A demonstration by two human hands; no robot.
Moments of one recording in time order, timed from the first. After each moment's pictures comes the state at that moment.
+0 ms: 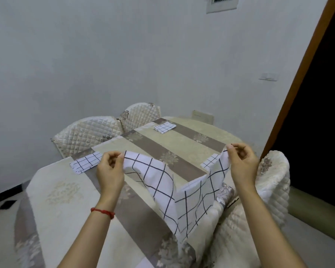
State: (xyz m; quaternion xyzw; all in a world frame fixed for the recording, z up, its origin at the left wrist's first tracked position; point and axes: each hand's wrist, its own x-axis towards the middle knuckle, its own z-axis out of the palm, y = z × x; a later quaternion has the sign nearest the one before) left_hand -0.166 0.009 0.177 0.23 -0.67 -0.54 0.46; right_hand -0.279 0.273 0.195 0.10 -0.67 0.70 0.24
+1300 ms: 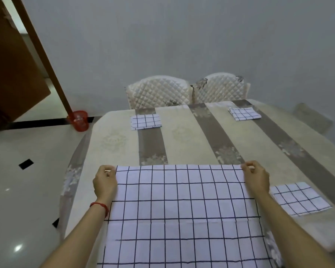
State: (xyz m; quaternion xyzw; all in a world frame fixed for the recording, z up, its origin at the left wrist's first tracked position) left_hand -0.158 -0.076 0.006 0.63 -0.56 -0.37 0.39; right_hand -0.500 0.145 0.031 0.21 -0.87 0.44 -0.04
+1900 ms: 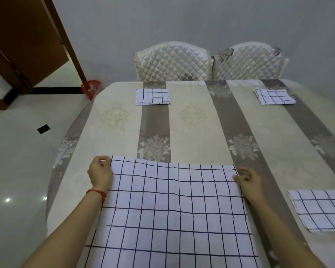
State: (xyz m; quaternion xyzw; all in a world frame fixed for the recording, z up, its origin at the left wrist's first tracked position) left_hand -0.178 -0.078 -0.056 0.71 -0.48 -0.36 0.37; right_hand -0.536 0.129 -0.067 0.23 -0.82 0.46 -0.26
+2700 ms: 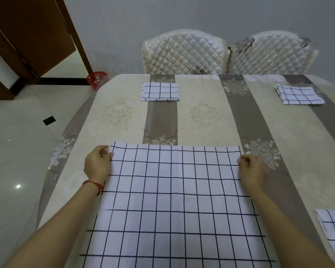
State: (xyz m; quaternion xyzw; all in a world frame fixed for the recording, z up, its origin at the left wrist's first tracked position) left_hand -0.179 -0.132 -0.072 0.72 -0.57 -0.26 0.29; right_hand -0.545 0.038 -0.080 0.28 -0.90 0.32 -0.08
